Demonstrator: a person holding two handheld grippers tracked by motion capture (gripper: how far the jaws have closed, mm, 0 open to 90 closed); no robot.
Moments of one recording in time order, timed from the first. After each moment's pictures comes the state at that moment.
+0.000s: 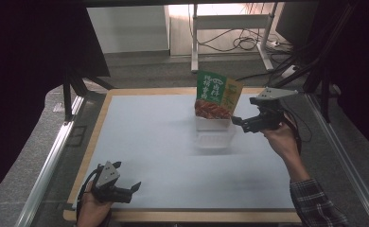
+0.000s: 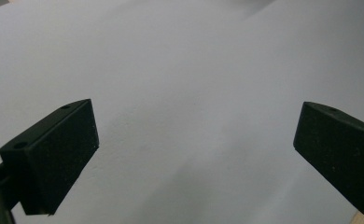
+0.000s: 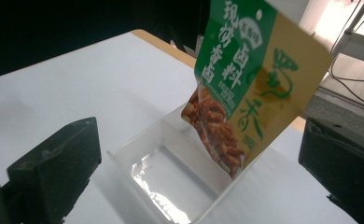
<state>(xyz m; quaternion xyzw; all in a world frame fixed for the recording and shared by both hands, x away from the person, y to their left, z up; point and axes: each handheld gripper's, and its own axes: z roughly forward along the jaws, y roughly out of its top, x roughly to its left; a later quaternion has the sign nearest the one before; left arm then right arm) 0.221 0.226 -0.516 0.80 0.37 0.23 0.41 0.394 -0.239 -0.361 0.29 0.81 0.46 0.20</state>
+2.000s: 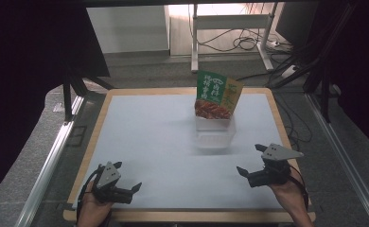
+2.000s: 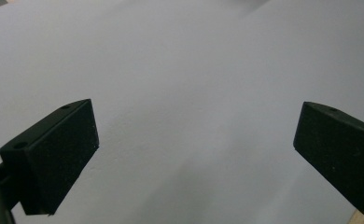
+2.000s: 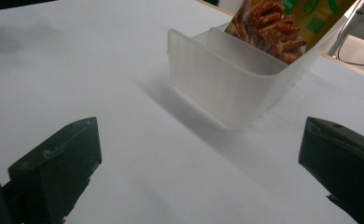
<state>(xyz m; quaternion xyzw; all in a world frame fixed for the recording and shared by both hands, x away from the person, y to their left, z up) 0.220 0.224 -0.517 0.80 0.37 0.23 0.41 0.287 -0.266 -0.451 0.28 0.82 0.44 0.21</state>
